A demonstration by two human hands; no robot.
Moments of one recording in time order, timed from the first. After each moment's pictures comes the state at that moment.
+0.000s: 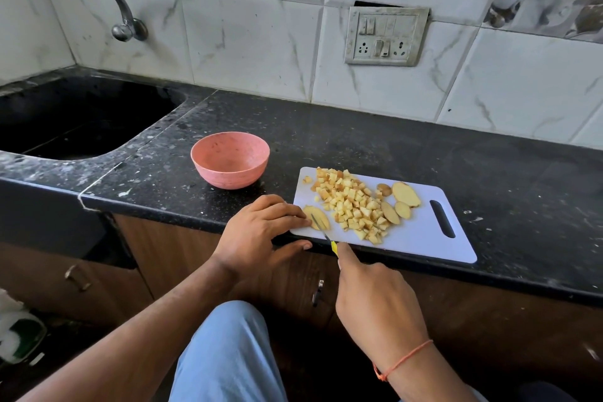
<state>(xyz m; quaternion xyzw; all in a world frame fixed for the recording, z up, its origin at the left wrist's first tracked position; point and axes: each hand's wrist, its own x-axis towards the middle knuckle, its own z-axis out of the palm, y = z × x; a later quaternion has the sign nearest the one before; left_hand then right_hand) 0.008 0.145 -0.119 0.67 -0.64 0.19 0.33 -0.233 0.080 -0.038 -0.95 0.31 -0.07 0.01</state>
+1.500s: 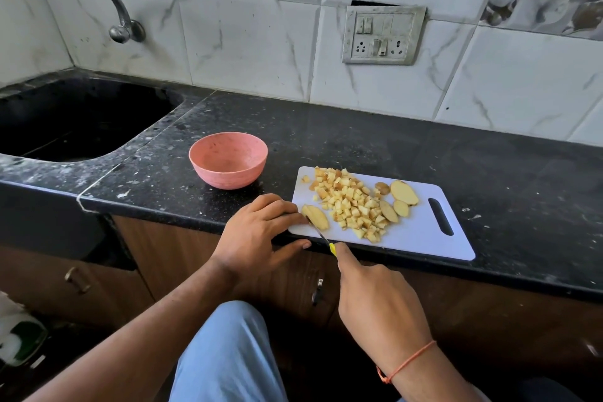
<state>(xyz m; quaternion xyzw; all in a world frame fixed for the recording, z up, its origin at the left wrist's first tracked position) 0.005 0.145 -0.118 0.69 -0.63 0.19 0.31 -0.239 0.077 -0.042 -0.95 0.32 -0.05 0.01</state>
